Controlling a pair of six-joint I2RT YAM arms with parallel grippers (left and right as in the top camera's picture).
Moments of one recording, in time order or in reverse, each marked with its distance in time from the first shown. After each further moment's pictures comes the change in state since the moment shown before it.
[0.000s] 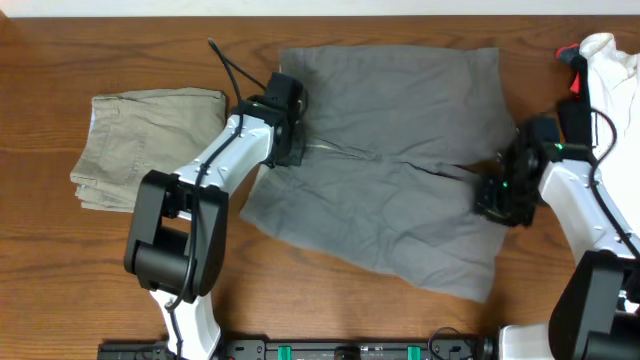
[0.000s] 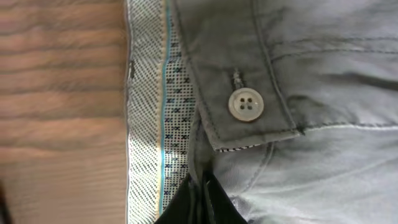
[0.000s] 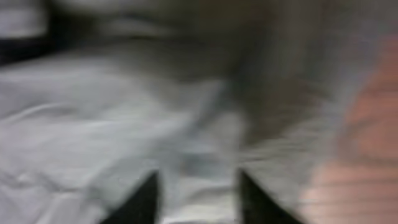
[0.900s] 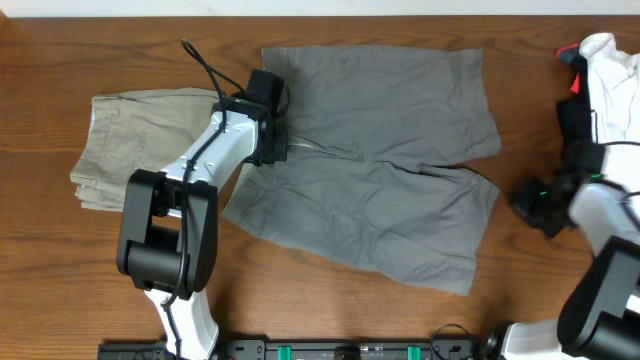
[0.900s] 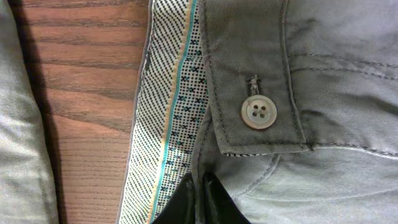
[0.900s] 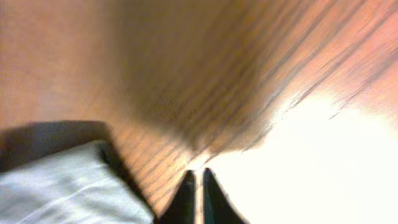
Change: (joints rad) left arm 0.066 0.000 -0.001 -0.020 -0.034 -0.058; right arm -0.277 0.027 -0.108 0.320 -0.004 0.146
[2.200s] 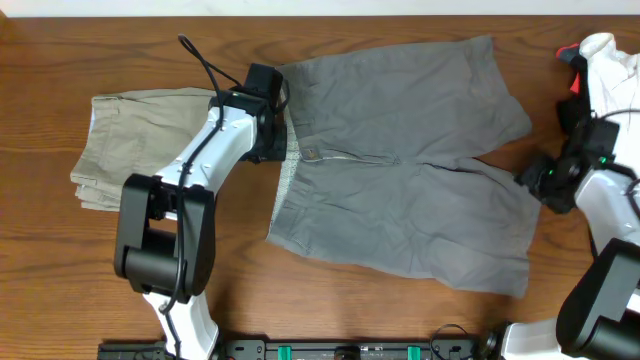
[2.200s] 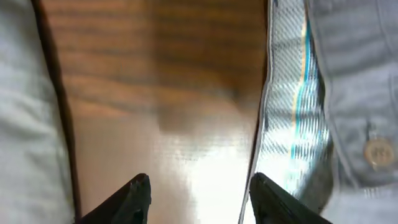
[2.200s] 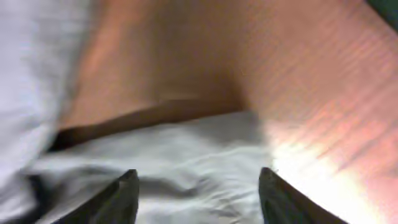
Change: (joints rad) left arm 0.000 -0.026 0.046 -0.107 0.011 -0.006; right arm 0.049 0.001 0.117 0.029 0.070 -0.107
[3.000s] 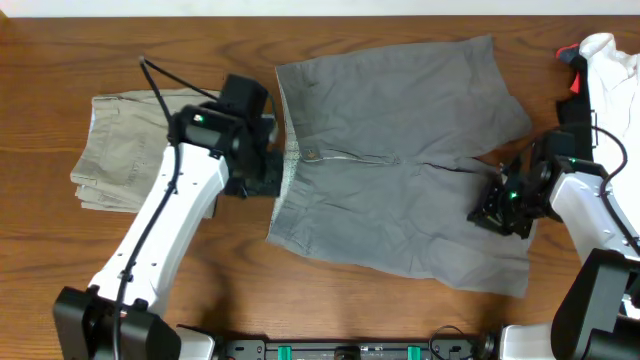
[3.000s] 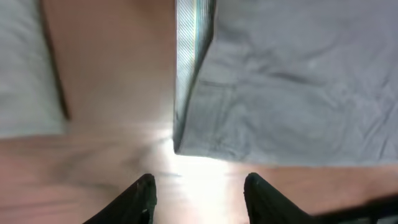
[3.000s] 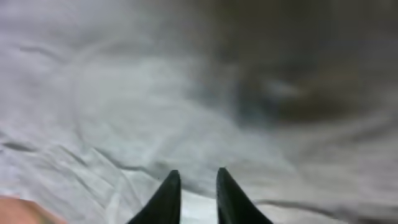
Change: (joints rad) left arm -0.046 -0.388 -0.061 -0.398 0.217 0.000; right arm 0.142 -0.039 -0.088 -0.321 -0.260 -0.099
